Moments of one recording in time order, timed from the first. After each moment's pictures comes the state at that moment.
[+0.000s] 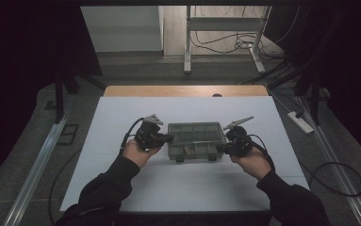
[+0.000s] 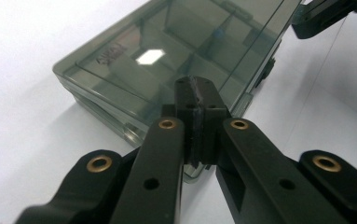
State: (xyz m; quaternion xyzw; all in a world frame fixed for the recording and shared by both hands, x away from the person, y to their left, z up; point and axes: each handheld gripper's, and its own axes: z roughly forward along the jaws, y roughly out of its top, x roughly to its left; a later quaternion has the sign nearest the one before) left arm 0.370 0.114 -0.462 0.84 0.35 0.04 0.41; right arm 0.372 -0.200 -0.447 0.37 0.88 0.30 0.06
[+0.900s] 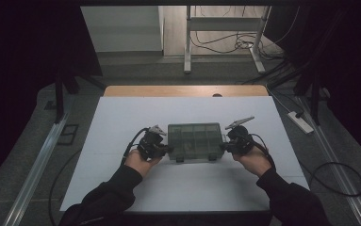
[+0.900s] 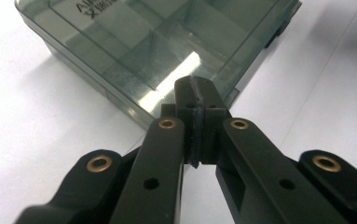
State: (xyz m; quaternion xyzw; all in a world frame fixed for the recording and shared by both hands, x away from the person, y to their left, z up) left arm 0.355 0.105 -0.488 0.86 0.37 0.04 0.36; right arm 0.387 -0.210 -0.463 0.37 0.88 0.29 0.08
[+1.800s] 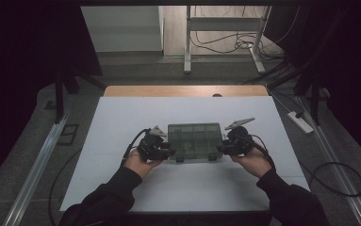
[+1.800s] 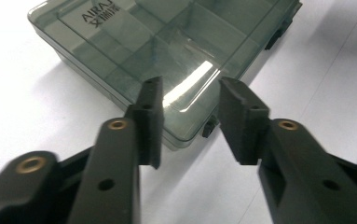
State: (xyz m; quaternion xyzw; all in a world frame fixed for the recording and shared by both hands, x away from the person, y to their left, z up) left arm 0.348 0.105 -0.482 0.85 0.37 0.06 0.37; right arm 0.381 -0.208 -0.458 0.37 0.87 0.30 0.11
